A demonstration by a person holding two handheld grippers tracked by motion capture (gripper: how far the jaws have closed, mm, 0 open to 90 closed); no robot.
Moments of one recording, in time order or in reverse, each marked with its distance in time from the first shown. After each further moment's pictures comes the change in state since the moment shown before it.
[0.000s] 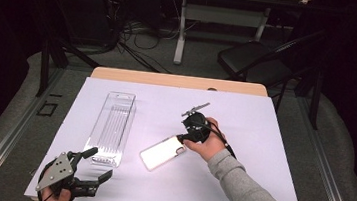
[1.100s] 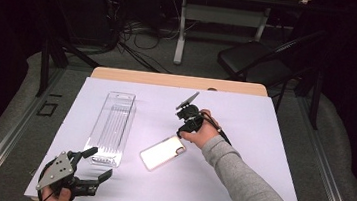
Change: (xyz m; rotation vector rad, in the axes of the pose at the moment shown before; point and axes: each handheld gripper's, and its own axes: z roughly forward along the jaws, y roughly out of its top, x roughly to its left) left arm 0.001 -0.001 0.001 0.000 0.005 -0.012; right arm -0.006 0.028 0.017 0.186 -0.030 0.028
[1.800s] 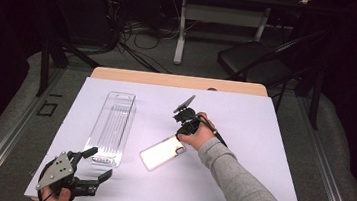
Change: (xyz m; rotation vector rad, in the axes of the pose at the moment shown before) left arm 0.001 -0.001 0.000 0.003 -0.005 -0.001; right arm 0.002 -0.001 0.021 0.036 -0.001 0.013
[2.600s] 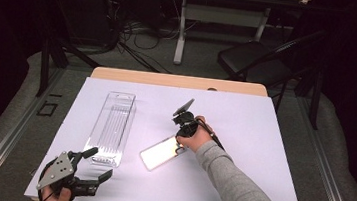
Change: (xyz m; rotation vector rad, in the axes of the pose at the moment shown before) left arm 0.000 -0.001 0.000 0.007 0.001 0.002; right arm -0.001 -0.002 0.021 0.057 0.024 0.051
